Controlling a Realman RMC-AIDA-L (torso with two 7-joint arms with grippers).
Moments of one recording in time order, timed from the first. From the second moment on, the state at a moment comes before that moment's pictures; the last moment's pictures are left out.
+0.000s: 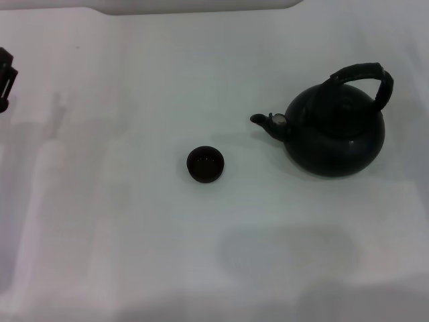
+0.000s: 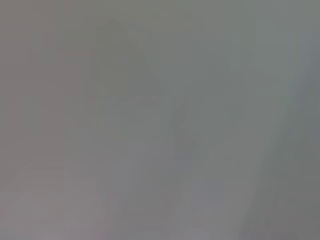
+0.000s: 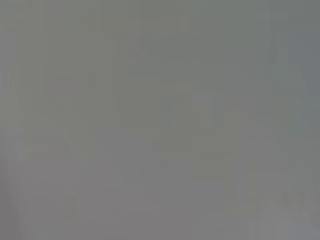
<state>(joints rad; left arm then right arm) -0.25 -2.08 -0.77 -0.24 -0.94 -1.30 2.73 0.38 2.01 -0.70 -0.06 2.35 1.18 -2.54</state>
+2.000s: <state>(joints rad) -0.27 -2.08 -0.77 -0.22 -1.06 -1.30 2.73 0.02 2.02 -1.05 -1.36 1.19 1.27 -0.89</state>
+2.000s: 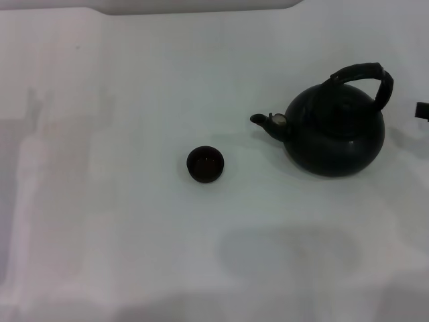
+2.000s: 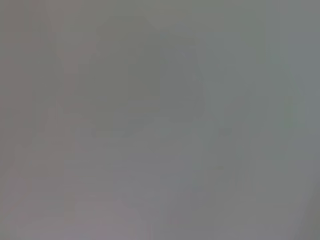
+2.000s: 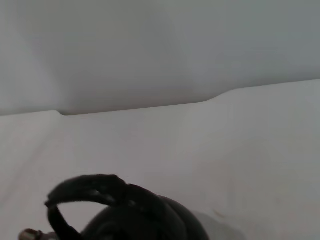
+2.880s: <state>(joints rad) -0.29 -2.08 -0.77 -0.21 -1.06 -1.30 2.73 -0.20 2.02 -1.44 -1.63 1.12 0.92 -0.53</state>
